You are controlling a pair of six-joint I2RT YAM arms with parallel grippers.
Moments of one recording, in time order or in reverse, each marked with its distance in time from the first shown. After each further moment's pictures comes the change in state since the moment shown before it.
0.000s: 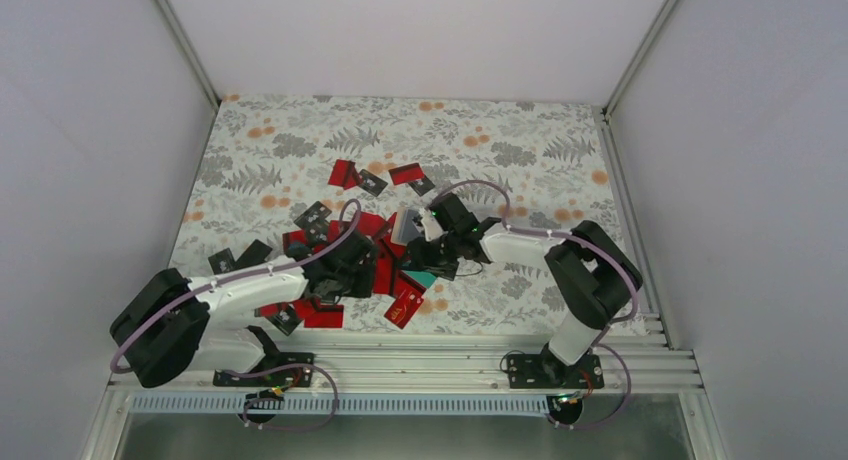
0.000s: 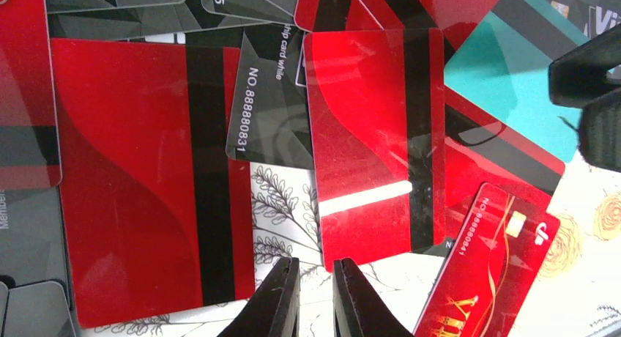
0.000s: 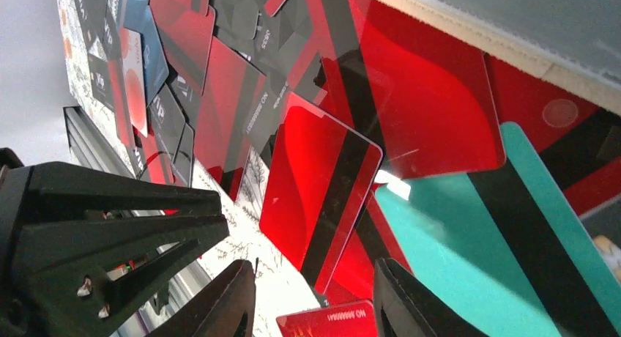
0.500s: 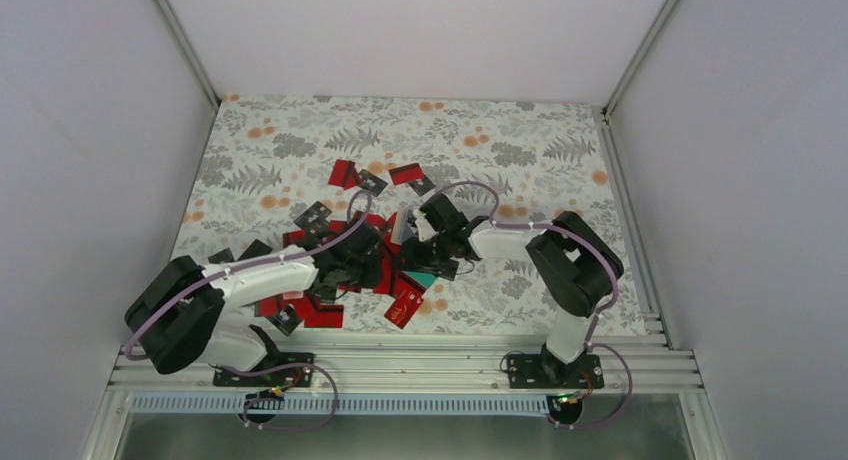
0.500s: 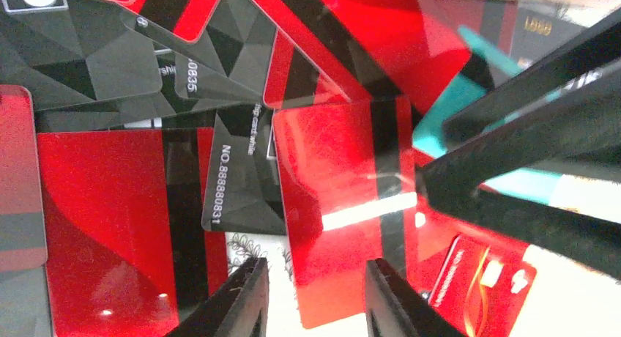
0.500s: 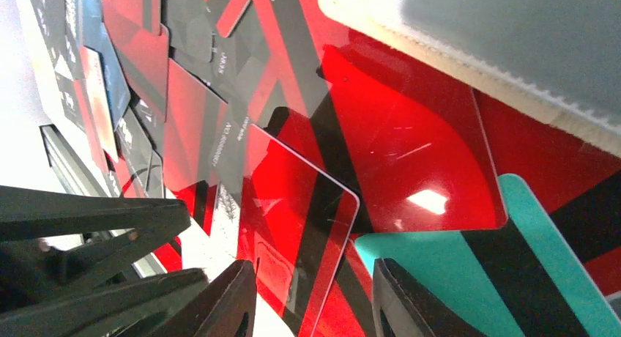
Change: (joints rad) left arm 0.006 0.090 0.075 0.023 -0.030 0.026; right arm 0.017 0.121 0.063 0.024 0.026 0.043
